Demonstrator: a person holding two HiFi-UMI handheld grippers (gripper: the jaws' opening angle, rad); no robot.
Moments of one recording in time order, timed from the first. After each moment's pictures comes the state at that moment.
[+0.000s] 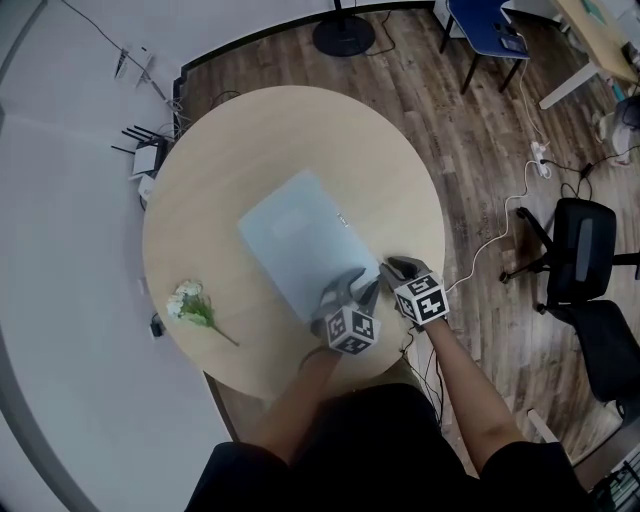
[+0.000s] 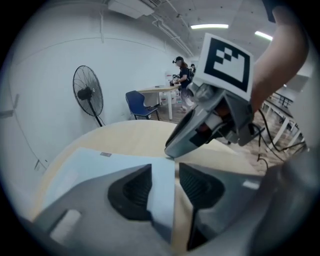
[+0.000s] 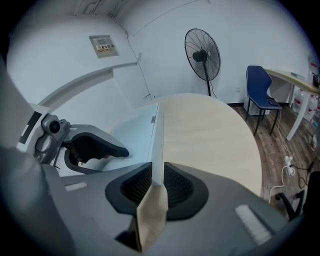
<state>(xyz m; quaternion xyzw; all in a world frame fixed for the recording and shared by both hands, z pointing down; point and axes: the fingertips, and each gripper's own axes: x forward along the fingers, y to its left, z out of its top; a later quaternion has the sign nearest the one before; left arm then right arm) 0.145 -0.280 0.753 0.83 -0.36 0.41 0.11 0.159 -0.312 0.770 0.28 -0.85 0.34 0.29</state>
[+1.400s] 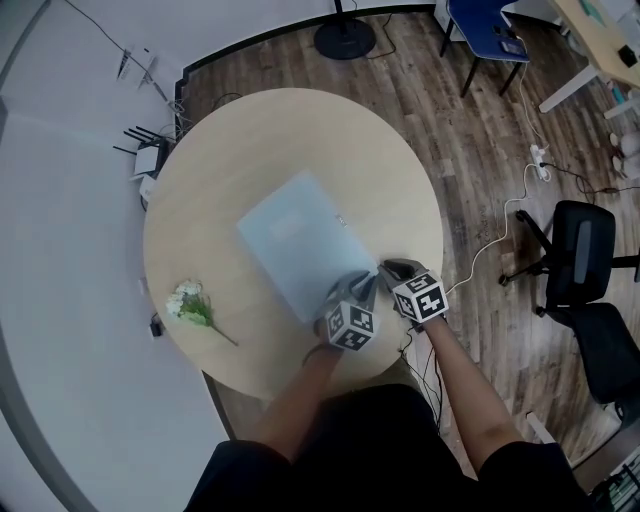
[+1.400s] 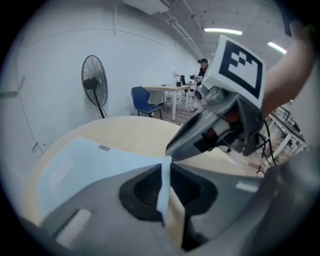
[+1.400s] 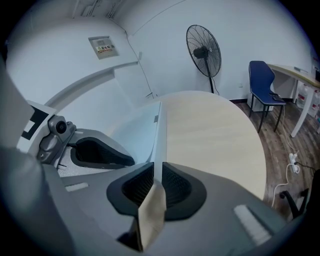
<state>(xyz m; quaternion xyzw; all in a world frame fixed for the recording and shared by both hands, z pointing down) 0.151 -0.282 0.754 0.82 -0.38 0.39 0.16 0.158 -0.307 0.768 0.26 -0.85 0.35 0.28</state>
